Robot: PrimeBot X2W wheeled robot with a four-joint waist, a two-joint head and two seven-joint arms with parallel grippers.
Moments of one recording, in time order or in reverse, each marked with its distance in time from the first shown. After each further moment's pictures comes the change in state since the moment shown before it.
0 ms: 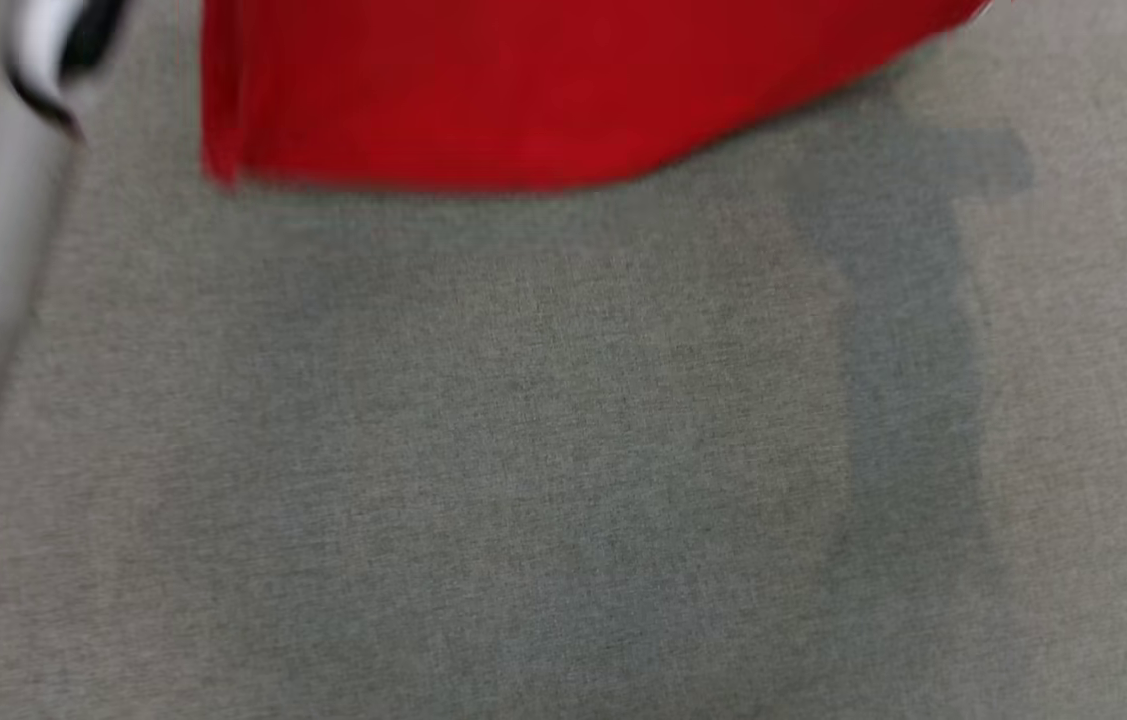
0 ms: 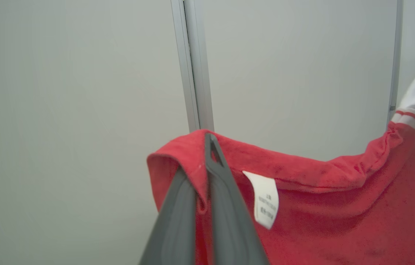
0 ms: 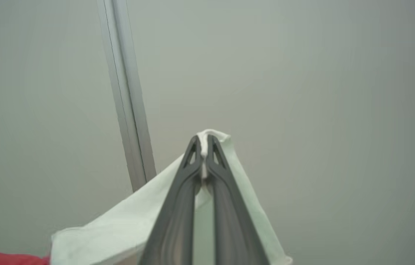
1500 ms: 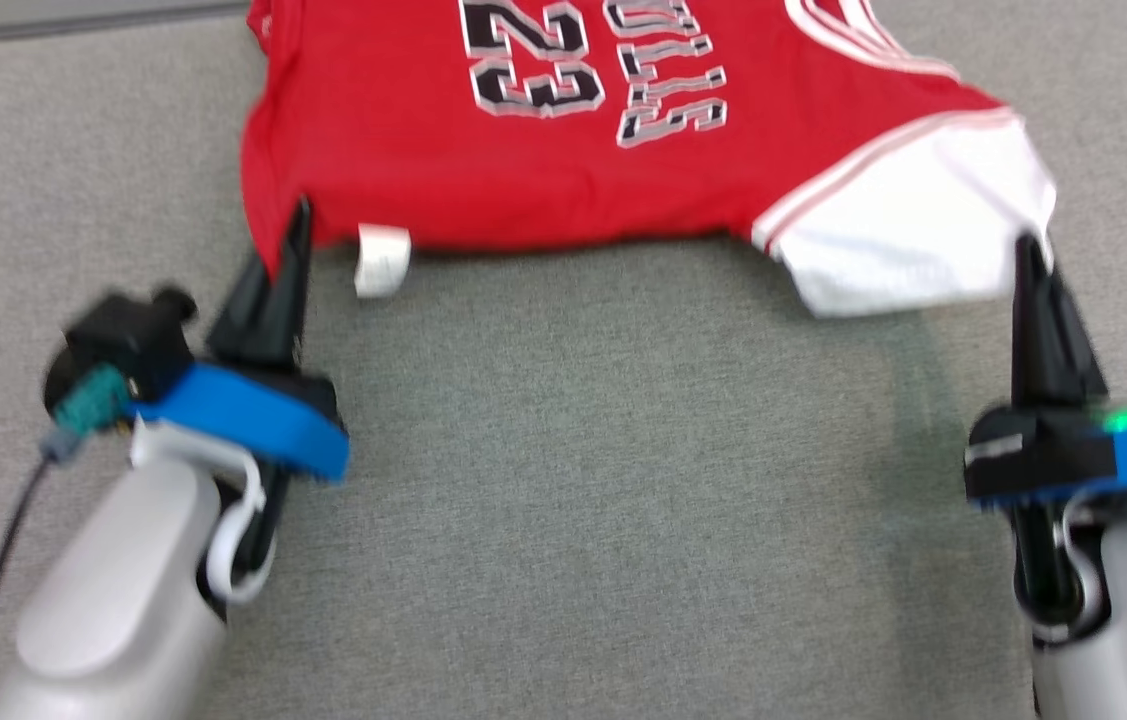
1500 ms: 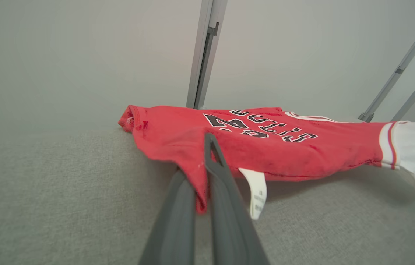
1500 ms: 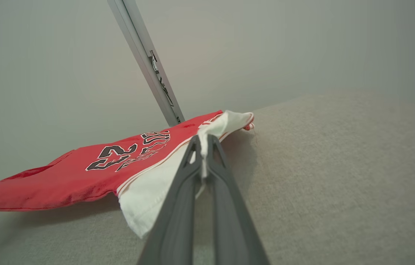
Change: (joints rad) left arm 0.664 0.046 -0.047 -0.136 -0.189 0.117 -0.177; right arm 0.864 0.070 0.083 -0.352 0.128 0.000 -0.058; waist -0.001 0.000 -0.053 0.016
